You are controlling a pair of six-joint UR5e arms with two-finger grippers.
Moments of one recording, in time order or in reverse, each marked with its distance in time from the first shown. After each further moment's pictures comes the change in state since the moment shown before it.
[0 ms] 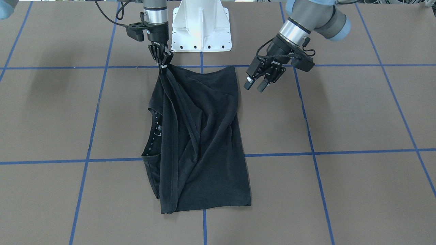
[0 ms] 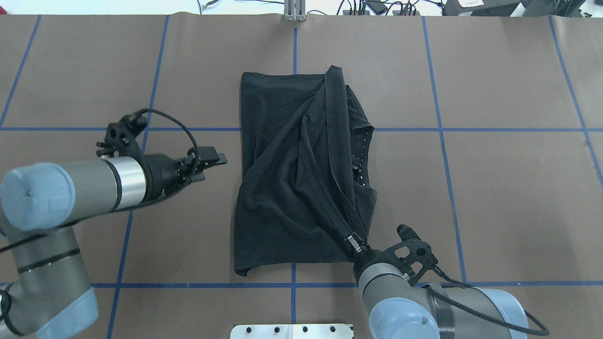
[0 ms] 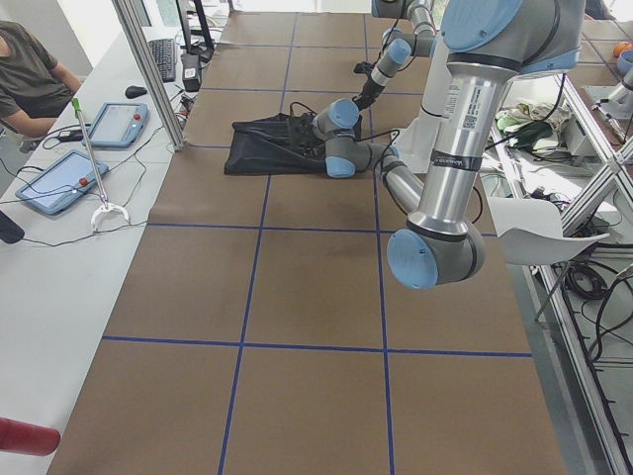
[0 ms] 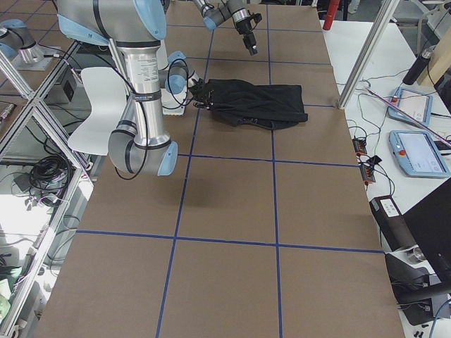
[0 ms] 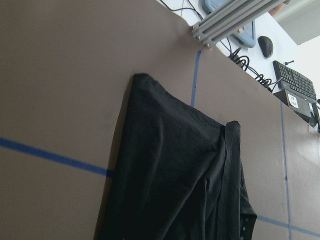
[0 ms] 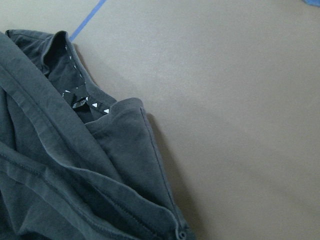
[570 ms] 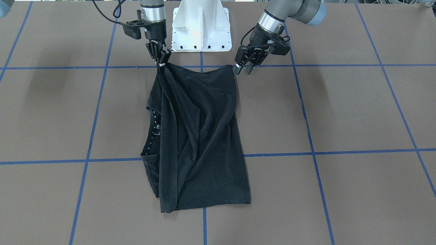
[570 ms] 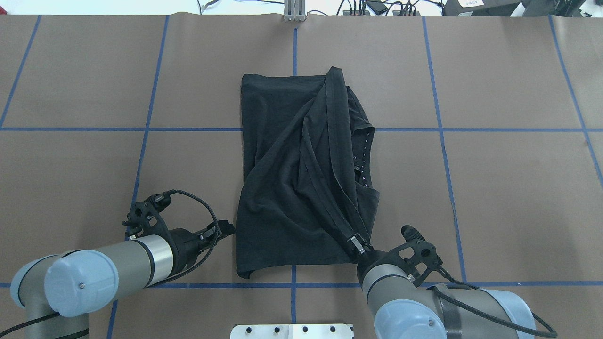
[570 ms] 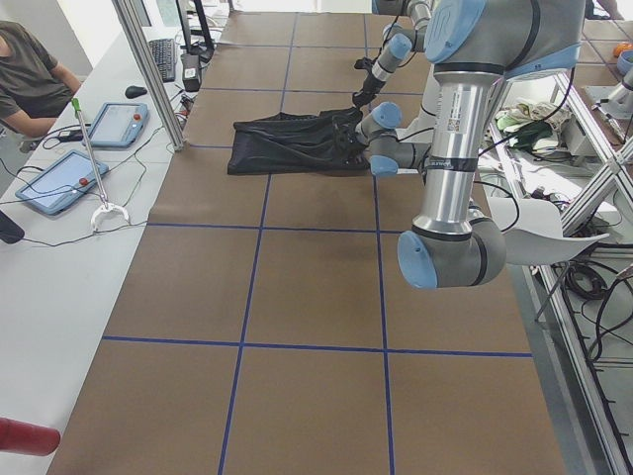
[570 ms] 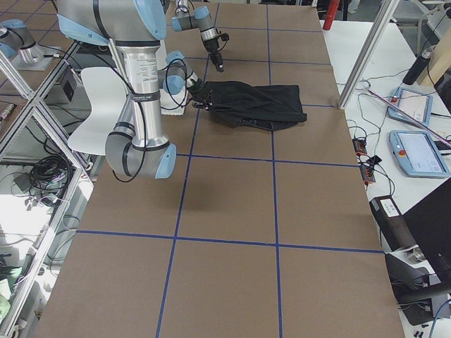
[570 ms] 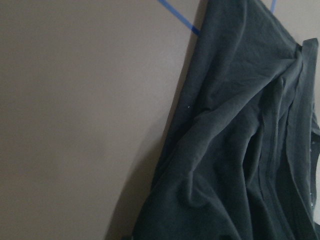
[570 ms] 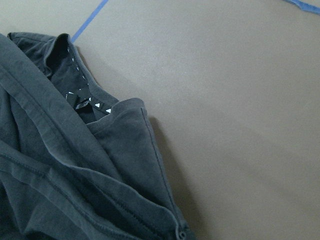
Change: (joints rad) left arm 0.237 0.044 0.001 0.085 0.146 -0.112; right arm -0.004 -0.010 0.016 0.000 0.000 0.000
